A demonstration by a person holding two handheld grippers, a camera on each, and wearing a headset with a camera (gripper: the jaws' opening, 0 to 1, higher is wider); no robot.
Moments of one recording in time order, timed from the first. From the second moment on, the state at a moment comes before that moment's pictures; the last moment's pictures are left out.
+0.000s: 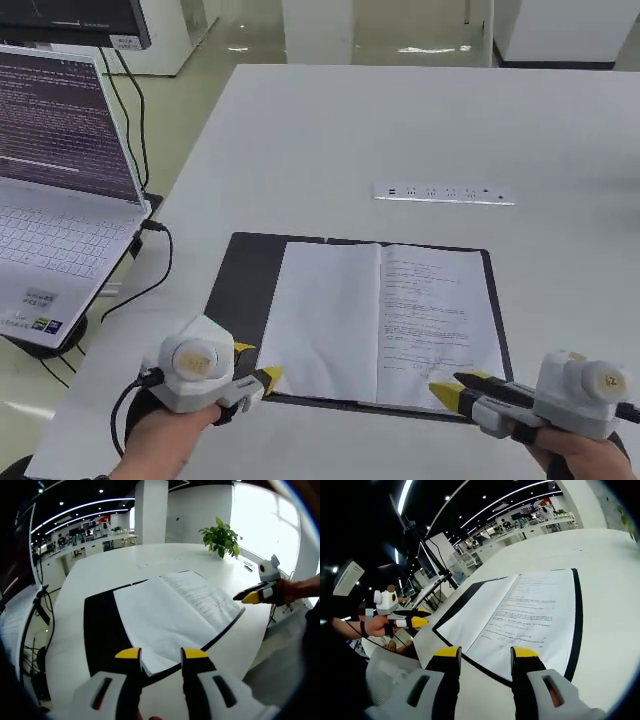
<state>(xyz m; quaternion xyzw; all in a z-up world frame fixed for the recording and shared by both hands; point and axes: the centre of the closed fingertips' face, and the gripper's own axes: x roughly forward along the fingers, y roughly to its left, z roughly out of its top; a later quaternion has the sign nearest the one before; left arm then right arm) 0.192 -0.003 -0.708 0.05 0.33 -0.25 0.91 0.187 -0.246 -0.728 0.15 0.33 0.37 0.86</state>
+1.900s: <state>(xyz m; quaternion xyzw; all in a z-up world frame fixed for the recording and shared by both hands) 0.178 -0.009 -0.647 0.01 0.29 -0.25 0.92 0.146 -0.309 -0.659 0.12 0.27 0.29 0.91</state>
